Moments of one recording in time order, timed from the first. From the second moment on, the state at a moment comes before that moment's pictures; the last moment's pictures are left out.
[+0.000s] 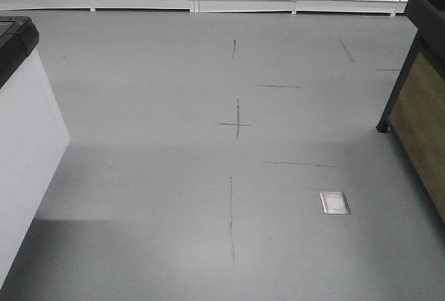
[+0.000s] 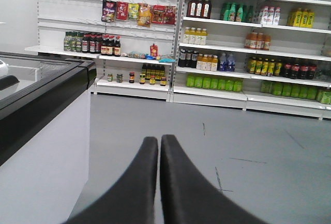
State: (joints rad) left arm 0.07 -0.01 0.03 -0.05 0.03 -0.08; right arm 0.15 -0.01 0.03 -0.06 0.00 0.03
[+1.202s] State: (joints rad) left arm 0.07 -0.01 0.03 -0.05 0.03 -0.08; right arm 0.15 -0.01 0.03 -0.06 0.00 0.03
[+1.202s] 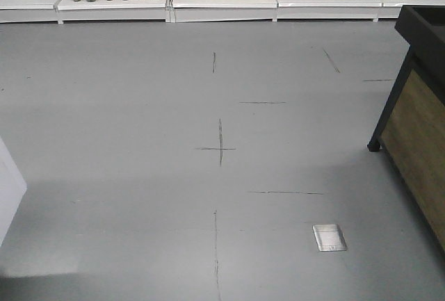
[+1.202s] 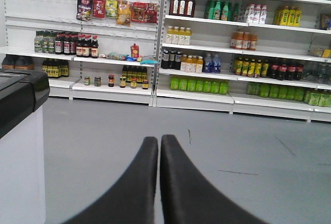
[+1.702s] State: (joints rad) left arm 0.07 -0.01 0.03 -0.05 0.03 -0.08; right arm 0.15 -0.01 0.03 -0.06 0.00 0.03
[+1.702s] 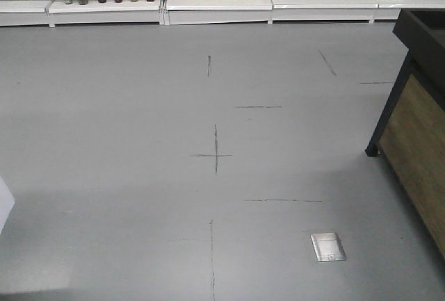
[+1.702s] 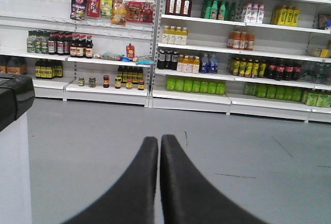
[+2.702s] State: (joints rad) left arm 0.07 -0.01 0.03 -0.05 0.03 -0.08; right arm 0.15 -0.01 0.03 -0.06 0.00 0.03
